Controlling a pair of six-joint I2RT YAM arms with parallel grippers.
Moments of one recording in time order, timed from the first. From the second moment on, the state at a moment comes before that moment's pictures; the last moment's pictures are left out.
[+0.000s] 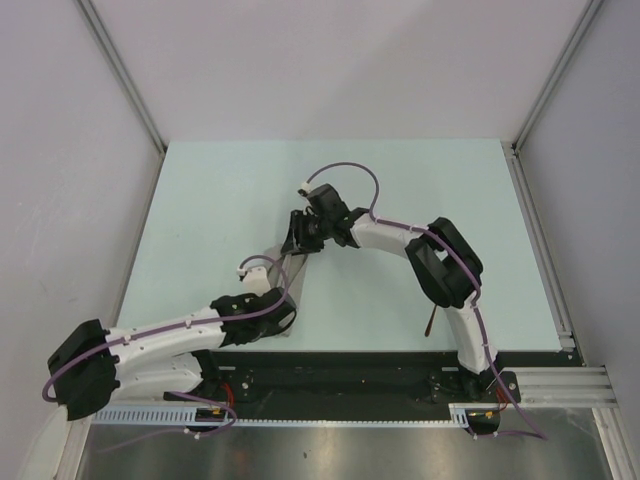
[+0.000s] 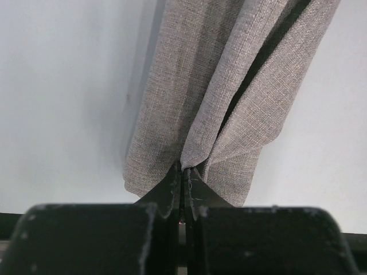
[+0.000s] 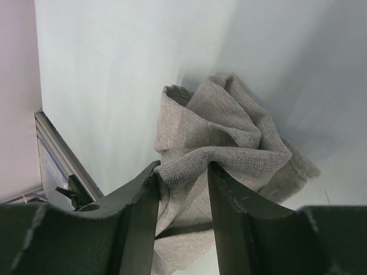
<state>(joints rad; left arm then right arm) -1.00 1.05 0.50 -0.65 -0.48 -1.12 0.76 2.13 1.52 -0.11 -0.38 0.70</state>
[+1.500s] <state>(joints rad) -0.52 1.47 0.72 -0.32 -0.30 -0.69 0.70 2.07 1.45 -0.09 -0.40 0.77</state>
